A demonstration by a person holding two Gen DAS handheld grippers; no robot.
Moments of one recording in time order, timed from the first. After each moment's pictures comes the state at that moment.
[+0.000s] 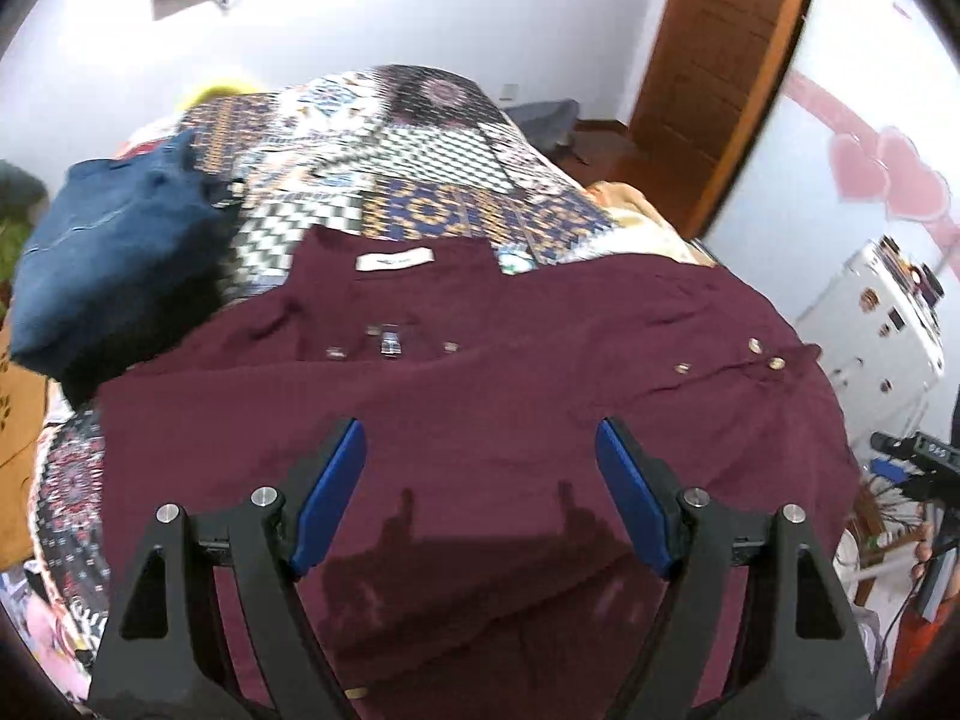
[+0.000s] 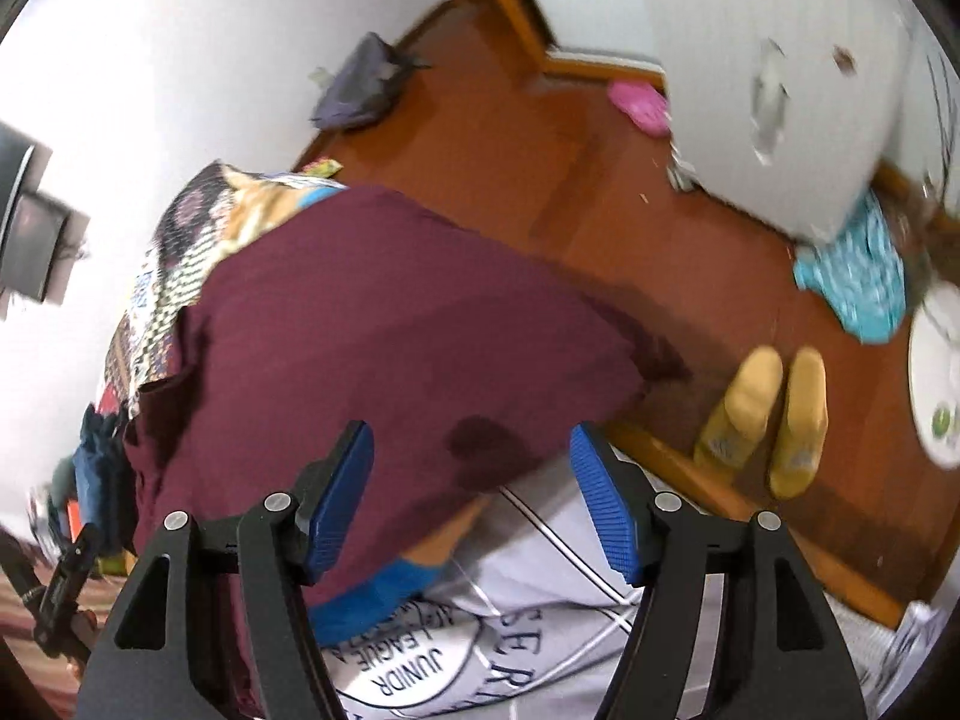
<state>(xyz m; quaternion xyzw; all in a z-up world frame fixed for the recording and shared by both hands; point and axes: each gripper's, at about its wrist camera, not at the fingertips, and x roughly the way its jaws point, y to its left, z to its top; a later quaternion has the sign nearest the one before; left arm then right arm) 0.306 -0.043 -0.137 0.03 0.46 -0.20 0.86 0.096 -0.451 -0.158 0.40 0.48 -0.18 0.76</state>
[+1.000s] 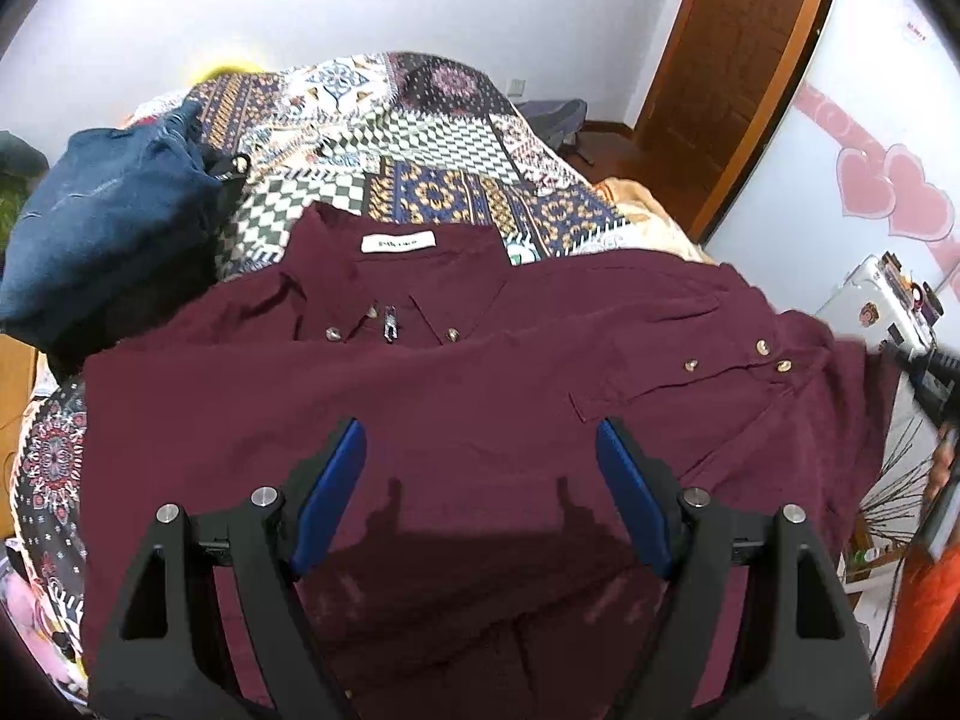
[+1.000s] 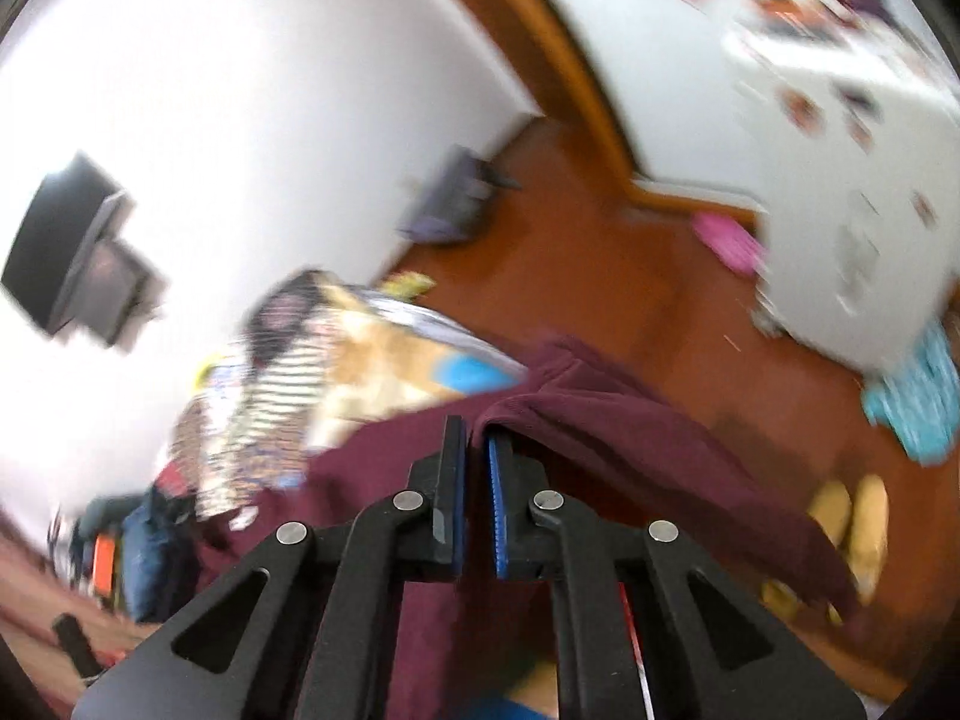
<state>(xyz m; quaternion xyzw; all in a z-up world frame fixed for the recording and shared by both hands) 0.305 -0.030 -0.145 0.00 0.46 -0.19 0.87 0.186 -0.414 -0.028 0.33 0.30 -0.11 0.89</state>
